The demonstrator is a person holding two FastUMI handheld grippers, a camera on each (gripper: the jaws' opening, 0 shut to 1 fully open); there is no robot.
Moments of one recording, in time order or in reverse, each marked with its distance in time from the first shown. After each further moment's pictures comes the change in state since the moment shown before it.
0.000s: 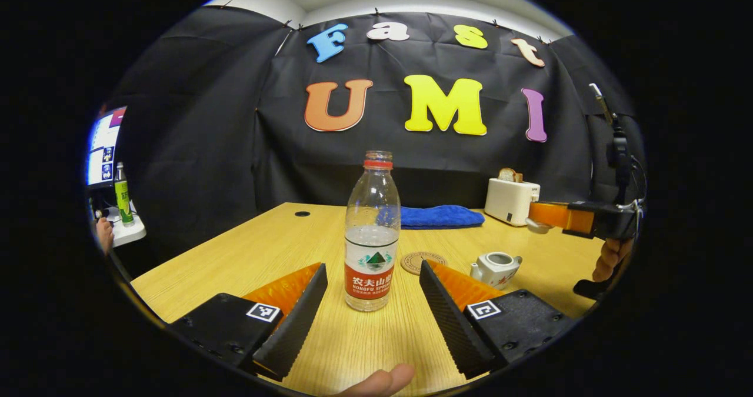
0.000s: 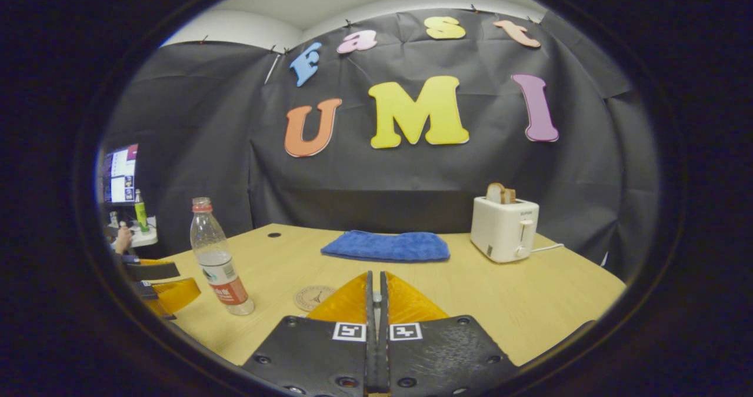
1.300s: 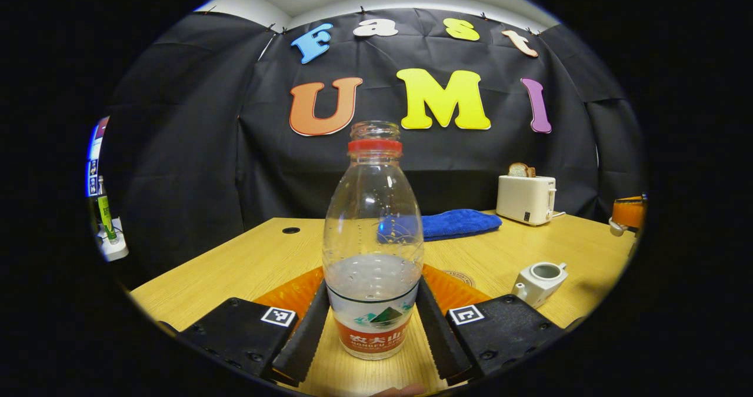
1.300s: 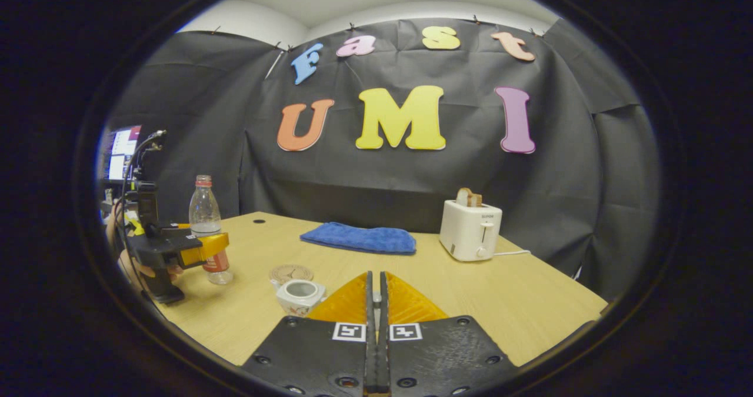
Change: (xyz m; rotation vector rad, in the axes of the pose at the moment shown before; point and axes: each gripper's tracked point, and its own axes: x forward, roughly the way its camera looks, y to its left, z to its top) left arm 0.082 0.010 0.010 0.057 -0.051 -0.020; right arm -0.051 -0.047 -0.024 -0.053 0.004 -0.064
